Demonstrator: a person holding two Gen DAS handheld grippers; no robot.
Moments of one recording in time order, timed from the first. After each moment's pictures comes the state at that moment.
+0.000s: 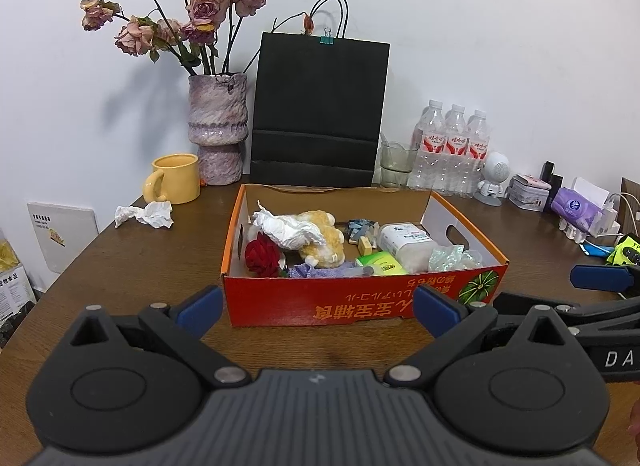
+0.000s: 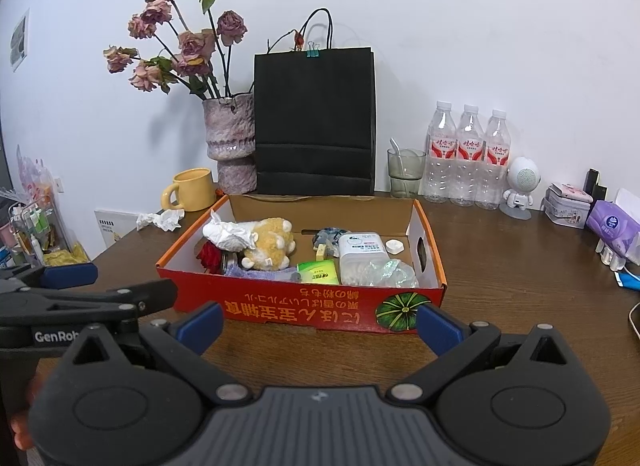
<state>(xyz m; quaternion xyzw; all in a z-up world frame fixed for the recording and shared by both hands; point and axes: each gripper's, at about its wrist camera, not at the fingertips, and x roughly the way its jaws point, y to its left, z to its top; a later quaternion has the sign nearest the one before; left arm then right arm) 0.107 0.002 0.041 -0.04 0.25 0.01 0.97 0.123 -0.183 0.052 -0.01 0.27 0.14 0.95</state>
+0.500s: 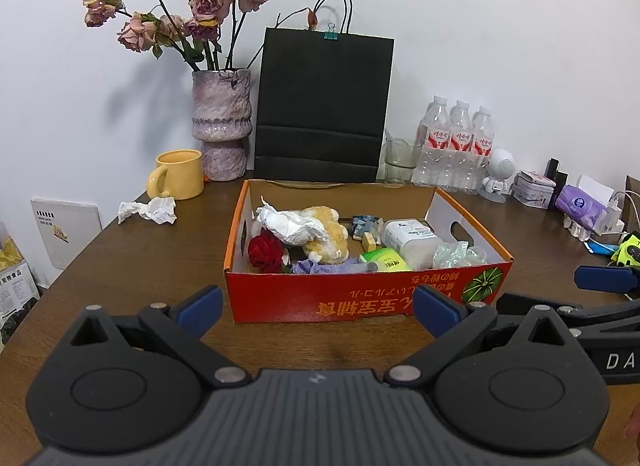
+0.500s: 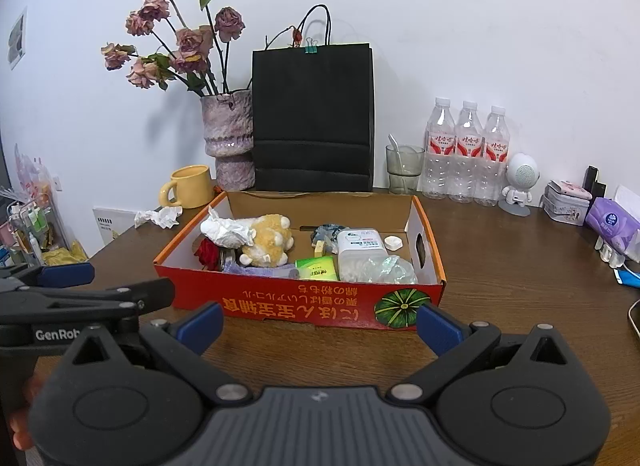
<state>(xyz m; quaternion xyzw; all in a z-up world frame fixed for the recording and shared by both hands) 0.109 0.001 0.040 -0.04 0.25 0.01 0.97 0.124 -0.182 0.050 -0.01 0.27 0.13 0.95</state>
